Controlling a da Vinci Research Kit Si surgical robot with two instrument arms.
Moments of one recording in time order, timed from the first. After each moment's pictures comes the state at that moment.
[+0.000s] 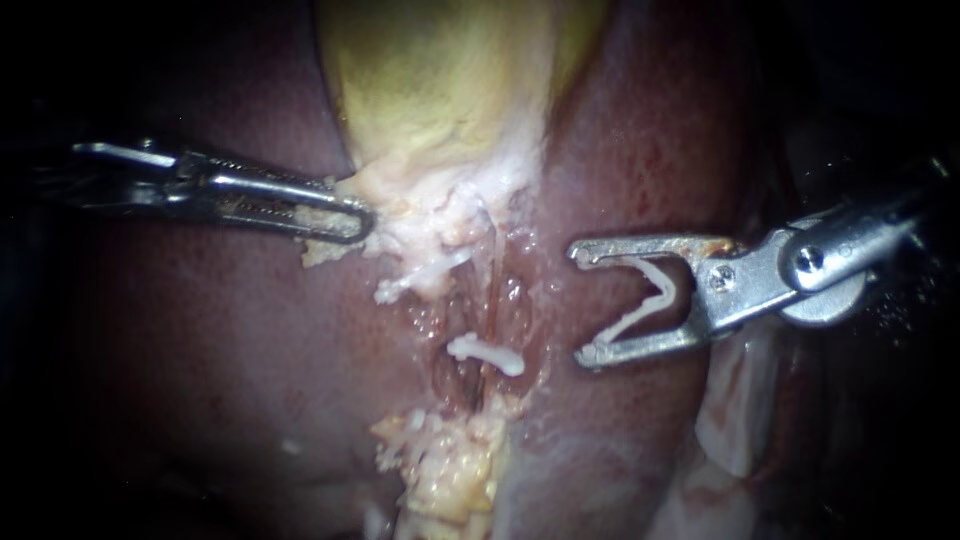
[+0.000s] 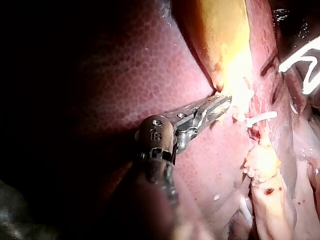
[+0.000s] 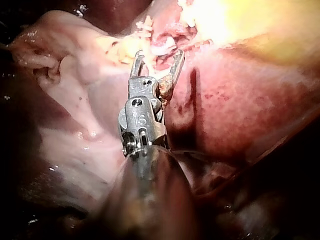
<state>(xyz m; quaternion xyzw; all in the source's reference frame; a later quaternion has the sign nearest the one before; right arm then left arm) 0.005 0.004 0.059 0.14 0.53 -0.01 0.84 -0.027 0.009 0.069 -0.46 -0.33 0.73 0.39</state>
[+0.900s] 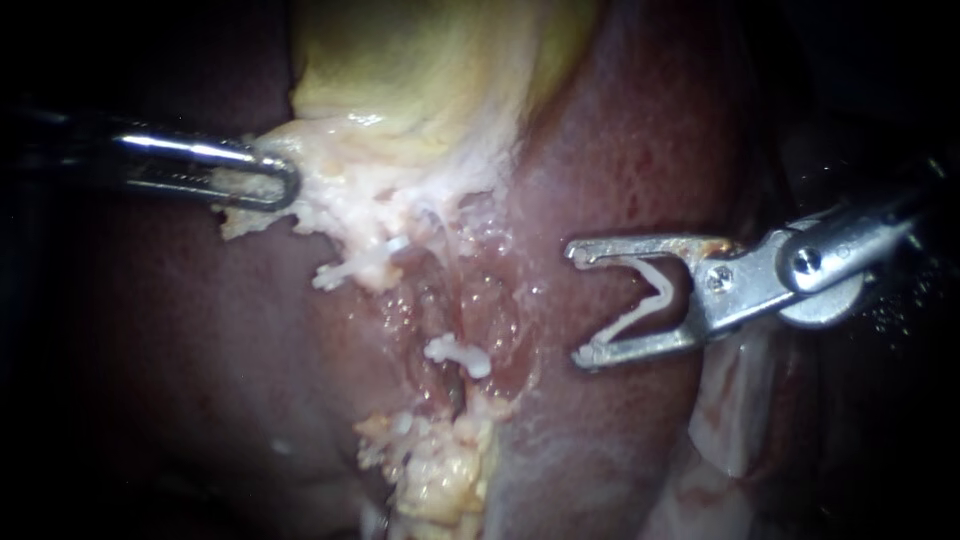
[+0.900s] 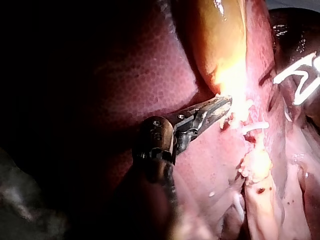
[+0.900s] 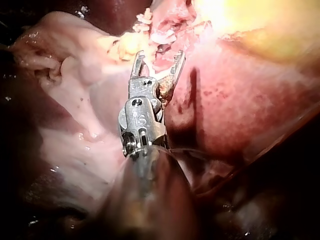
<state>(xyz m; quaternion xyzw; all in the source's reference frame) 0.006 0.004 0.059 0.14 0.53 0.00 0.84 -0.022 0.011 0.060 -0.48 -0.32 0.71 0.41</state>
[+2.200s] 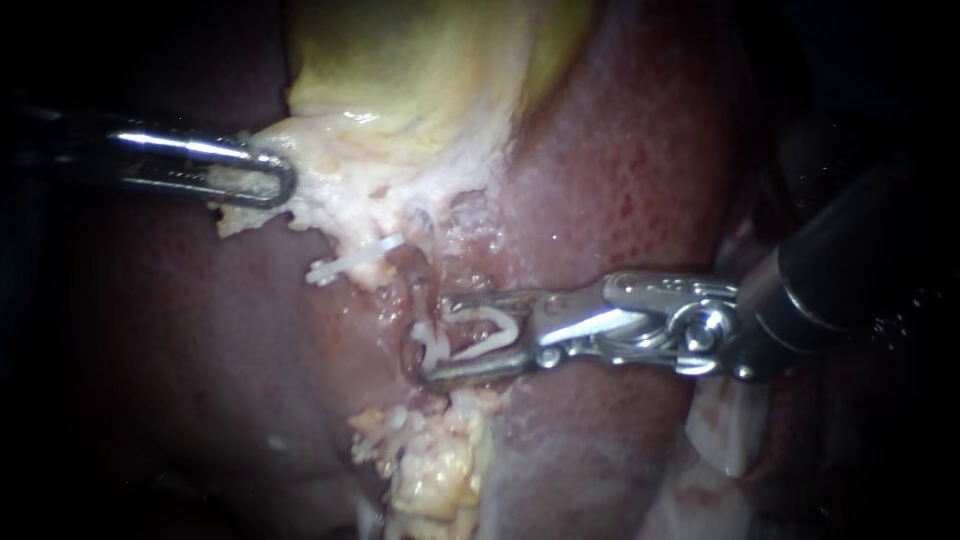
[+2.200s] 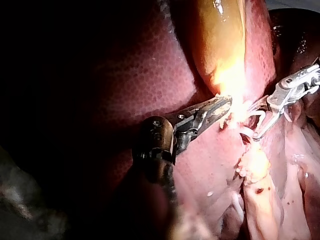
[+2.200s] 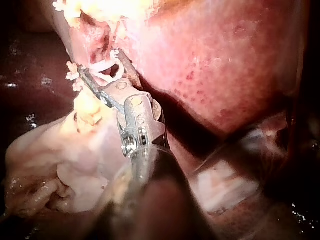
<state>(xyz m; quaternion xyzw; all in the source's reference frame) 0.017 0.000 0.071 0.33 0.48 0.27 0.77 -0.022 0.011 0.060 -0.48 -0.31 0.71 0.41</state>
